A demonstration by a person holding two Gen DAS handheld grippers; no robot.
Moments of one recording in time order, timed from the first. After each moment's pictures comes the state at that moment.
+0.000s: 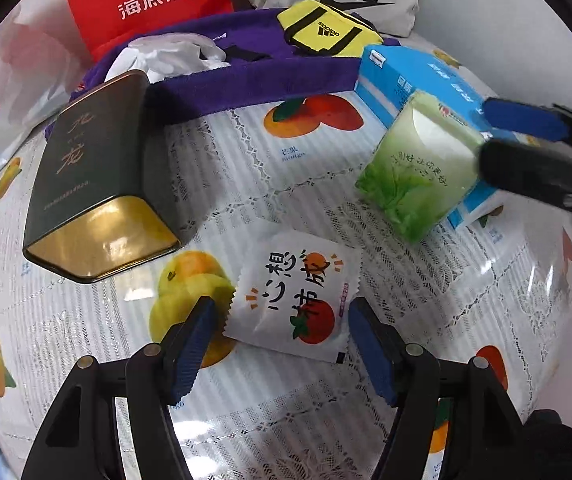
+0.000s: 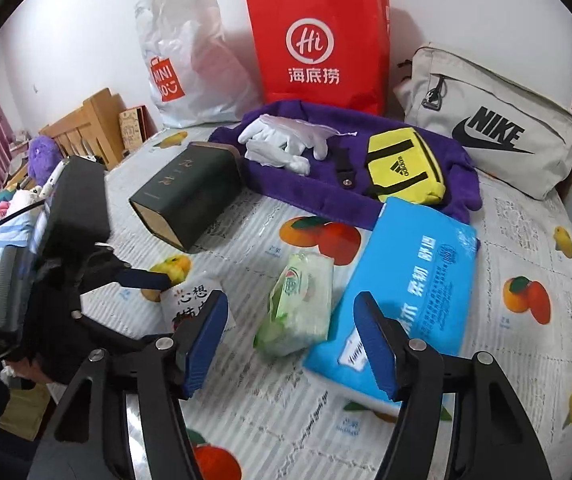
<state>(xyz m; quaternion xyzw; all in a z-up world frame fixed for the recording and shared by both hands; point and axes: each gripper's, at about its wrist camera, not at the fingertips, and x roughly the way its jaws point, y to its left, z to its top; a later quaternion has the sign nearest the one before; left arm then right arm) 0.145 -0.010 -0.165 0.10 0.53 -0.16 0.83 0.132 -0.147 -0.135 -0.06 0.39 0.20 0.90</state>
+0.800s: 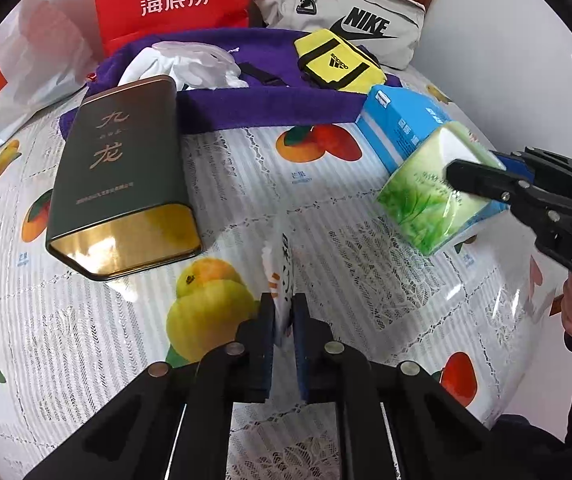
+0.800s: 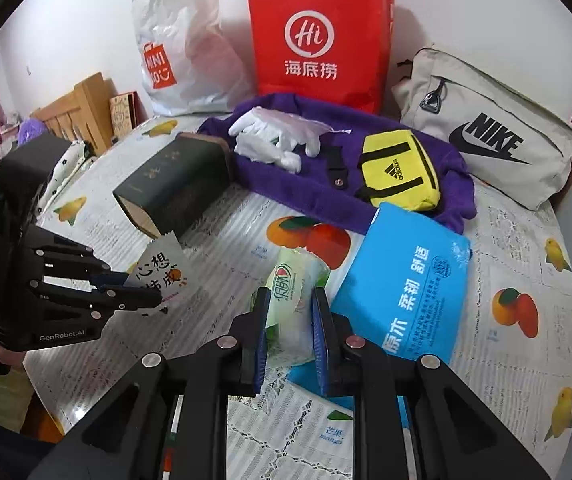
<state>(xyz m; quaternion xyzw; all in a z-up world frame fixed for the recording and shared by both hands) 0.145 0.022 -0.148 0.03 0.52 -0.19 0.83 0.136 -0.148 -0.126 -0.08 0.40 0.19 0.90</state>
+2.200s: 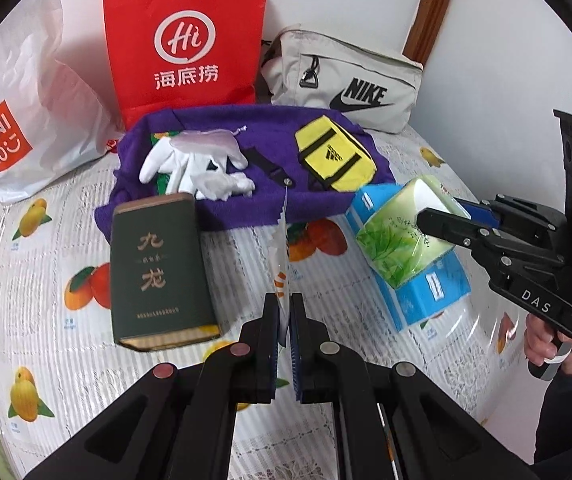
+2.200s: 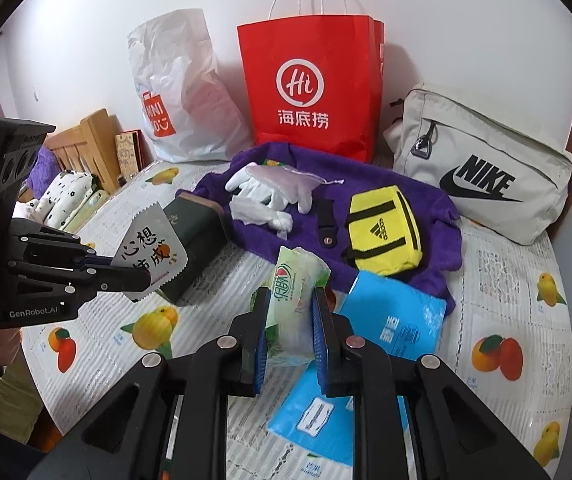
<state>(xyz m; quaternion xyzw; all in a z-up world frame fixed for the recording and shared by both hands) 0.168 0.024 -0.070 0.01 0.46 -0.18 0.87 0.160 -0.161 -0.087 -0.06 0.35 0.21 0.91</state>
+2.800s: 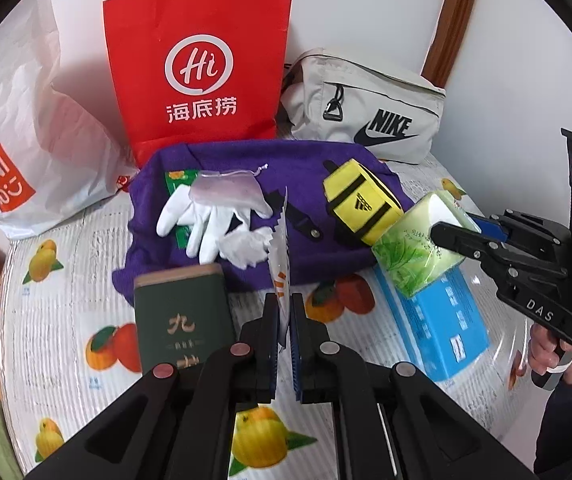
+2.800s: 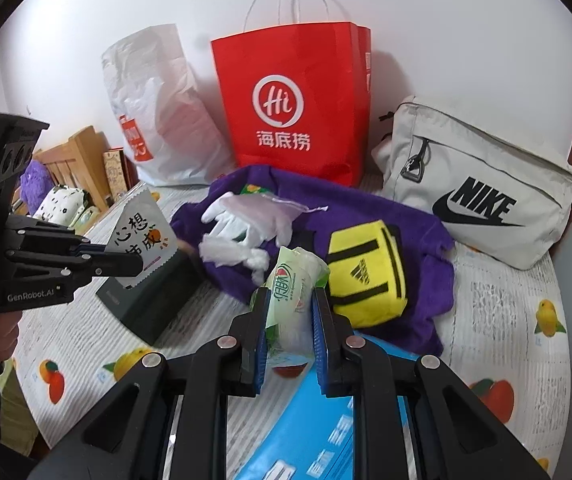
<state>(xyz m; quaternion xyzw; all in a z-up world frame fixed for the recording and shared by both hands) 0.222 0.026 -0.053 0.02 0.45 -0.17 0.88 0.216 -0.168 -0.073 -0.04 0.34 0.20 0.92</state>
